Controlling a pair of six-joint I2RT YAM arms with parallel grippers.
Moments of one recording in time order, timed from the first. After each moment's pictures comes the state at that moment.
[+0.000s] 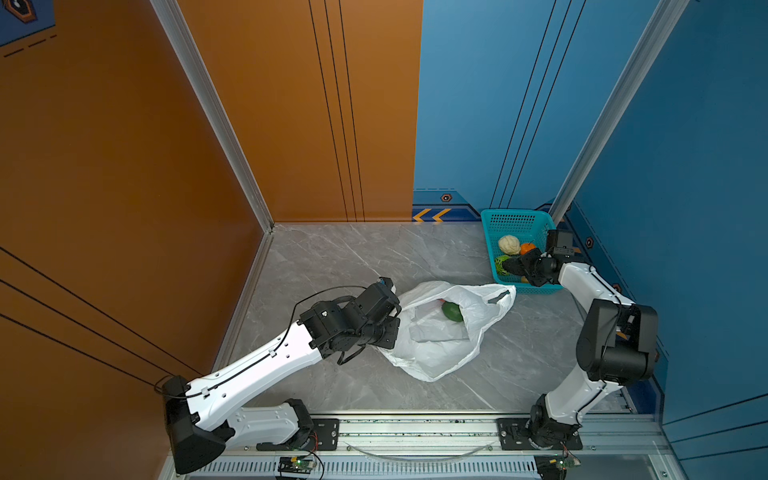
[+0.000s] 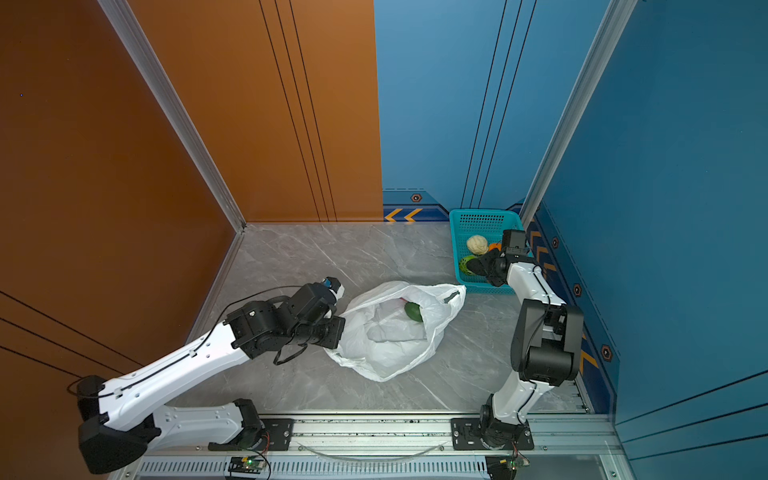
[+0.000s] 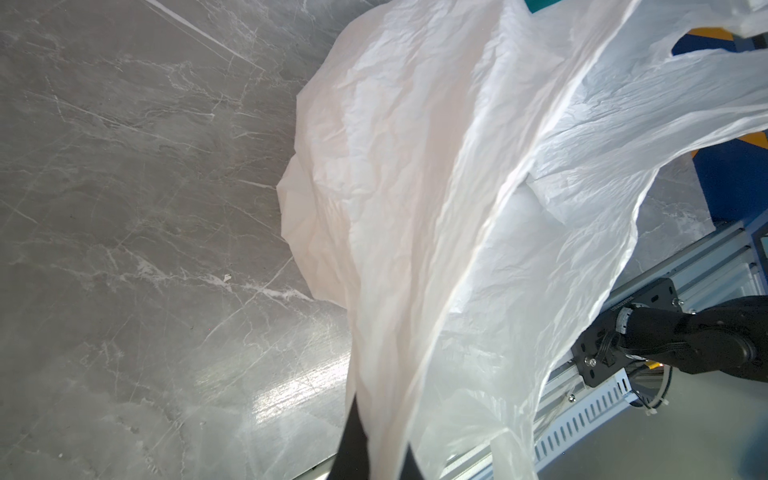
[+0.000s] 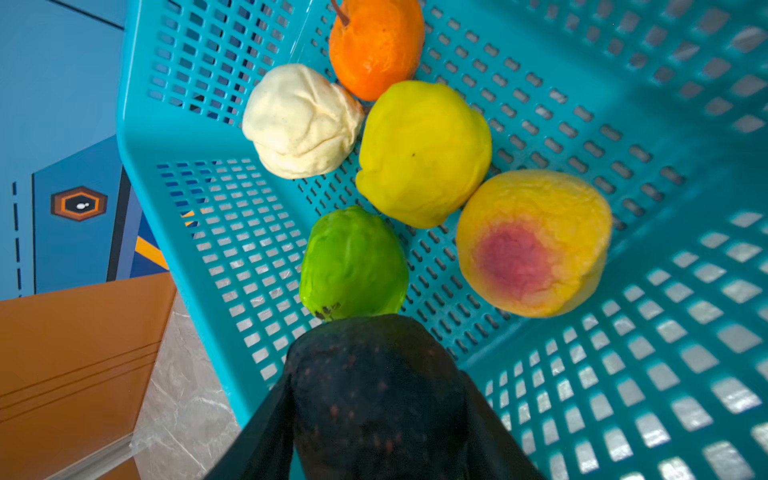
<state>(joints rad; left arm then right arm) -0.93 1.18 1.18 -0.97 -0.11 -0.63 -0.19 1.72 1.24 -0.42 -0.17 0.84</state>
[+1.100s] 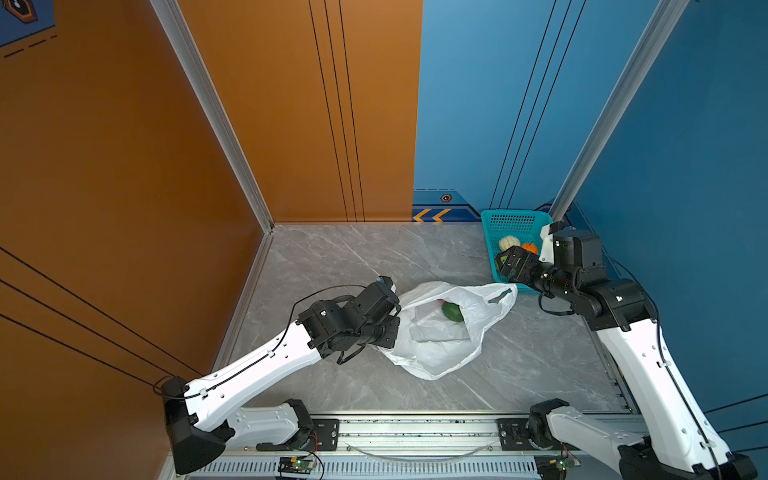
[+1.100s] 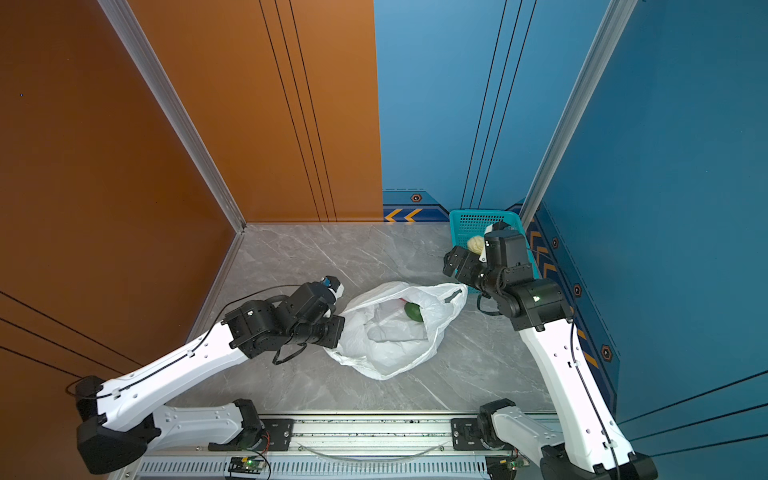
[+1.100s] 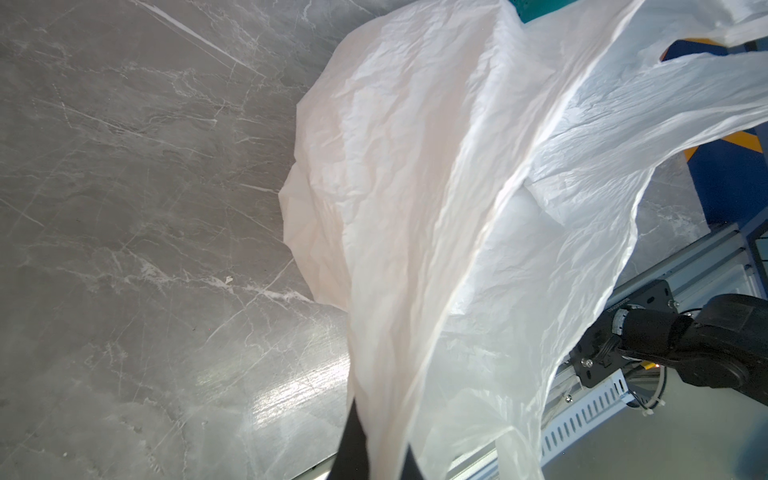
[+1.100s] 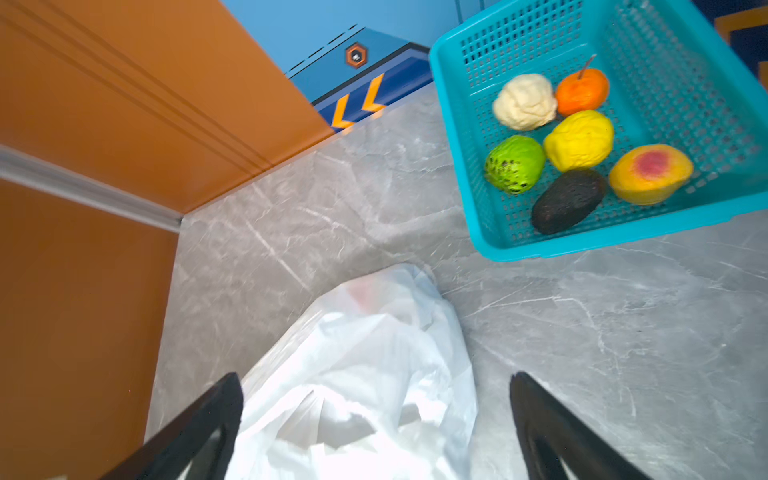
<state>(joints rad) -0.94 1.18 1.21 -0.98 -0.11 -0.63 0.34 1.08 1.45 -1.03 0.02 0.61</state>
